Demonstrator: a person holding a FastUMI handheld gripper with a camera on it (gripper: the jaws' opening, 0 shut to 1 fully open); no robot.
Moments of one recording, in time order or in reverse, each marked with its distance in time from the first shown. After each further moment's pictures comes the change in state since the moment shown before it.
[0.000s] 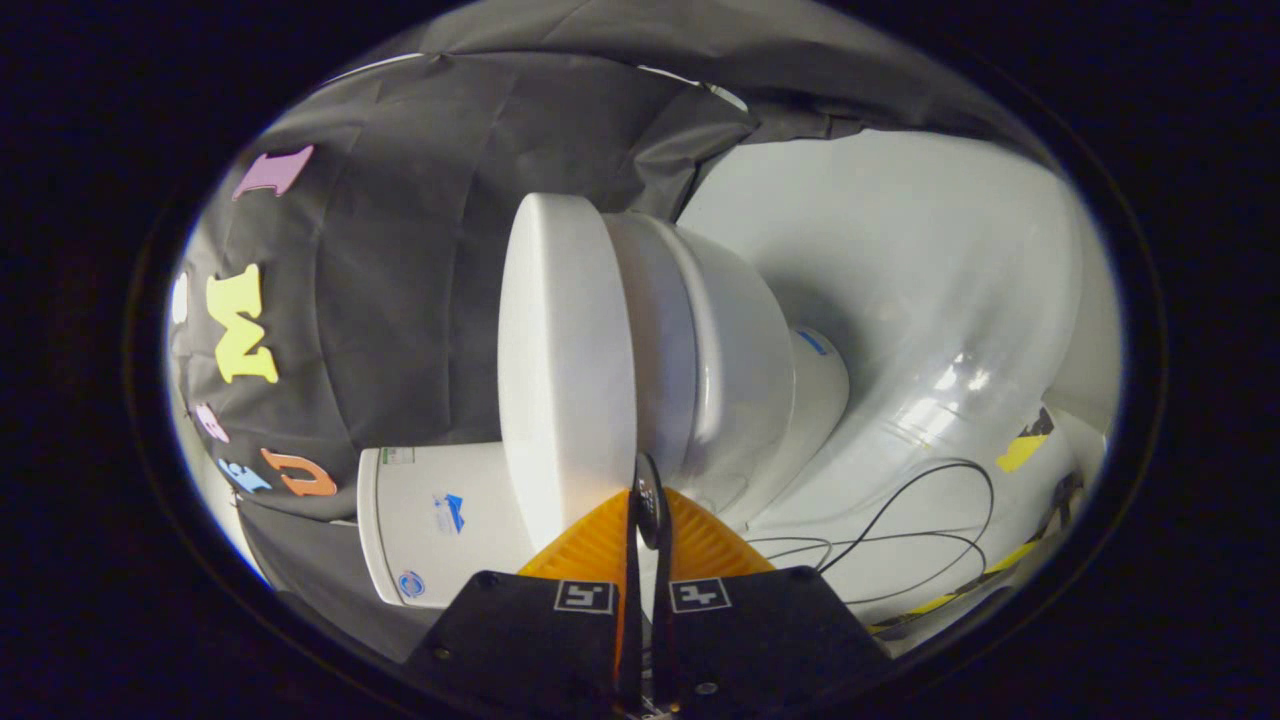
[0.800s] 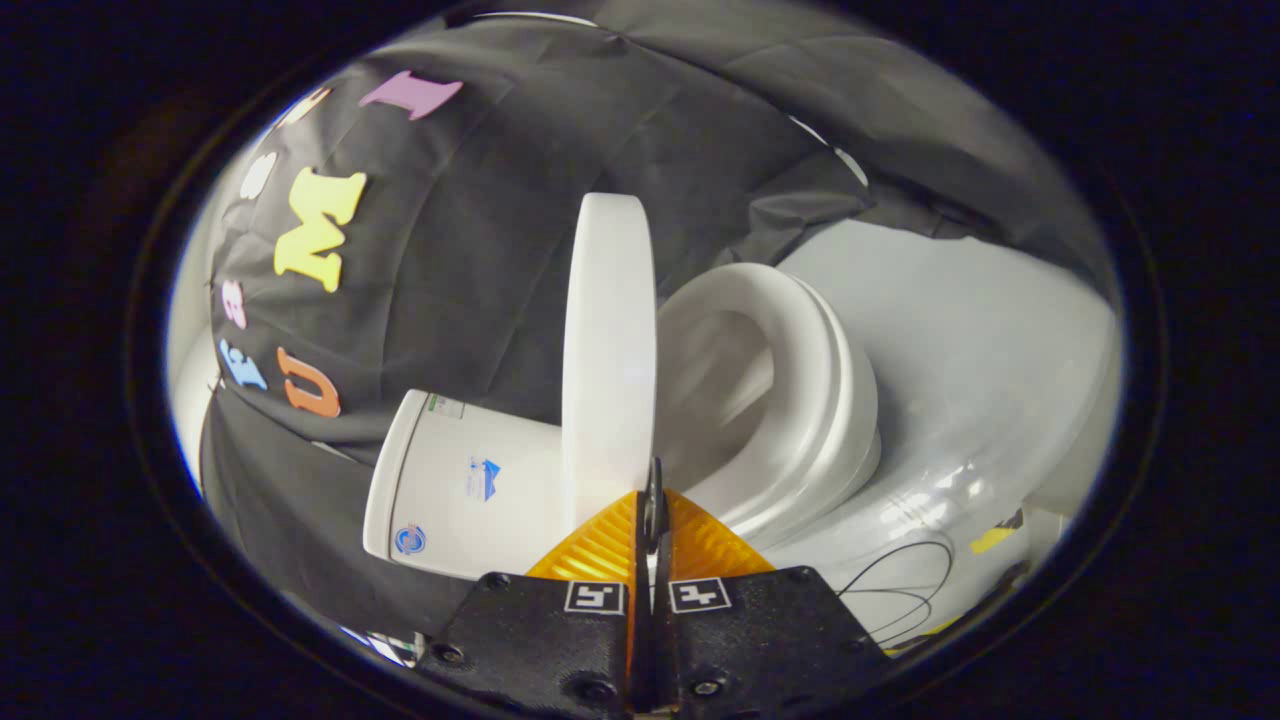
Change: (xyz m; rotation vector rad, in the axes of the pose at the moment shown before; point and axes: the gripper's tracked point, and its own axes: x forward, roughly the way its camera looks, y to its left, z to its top) arm -0.038 0.088 -0.020 -0.360 -0.083 0.062
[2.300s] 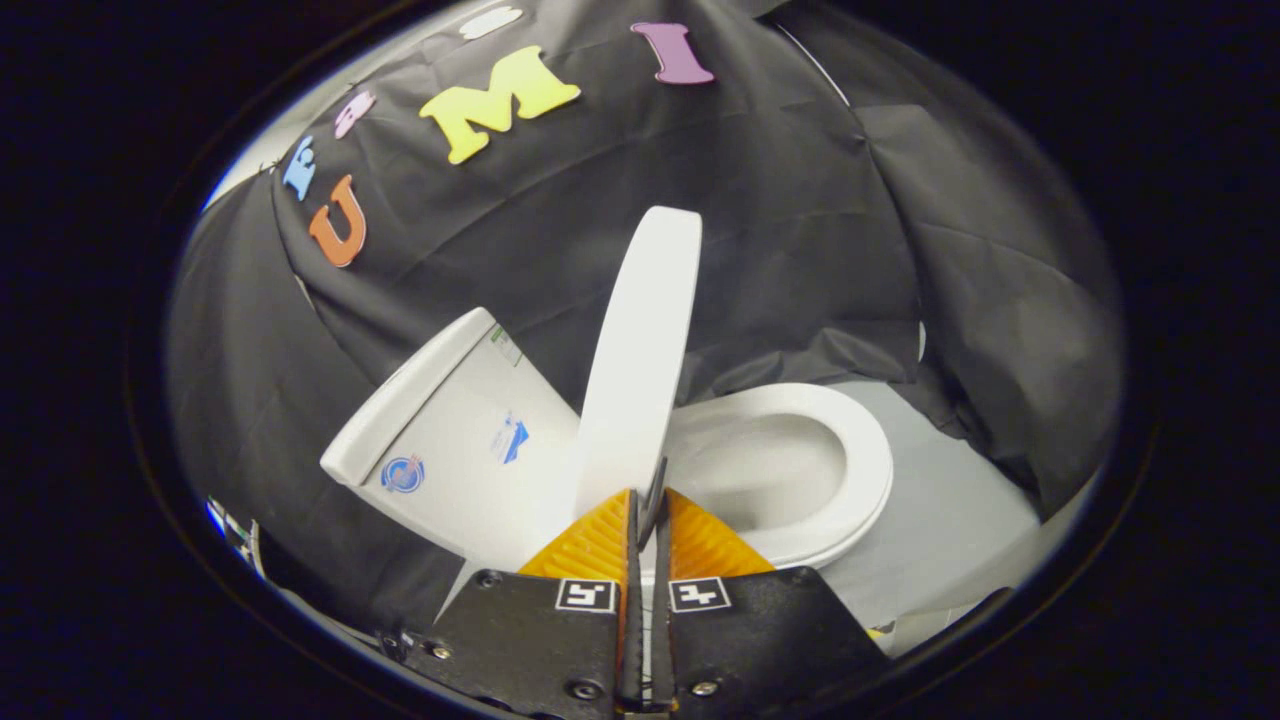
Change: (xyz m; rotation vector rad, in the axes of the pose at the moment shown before) arm -0.017 0.145 -0.034 -0.551 -0.127 -0.161
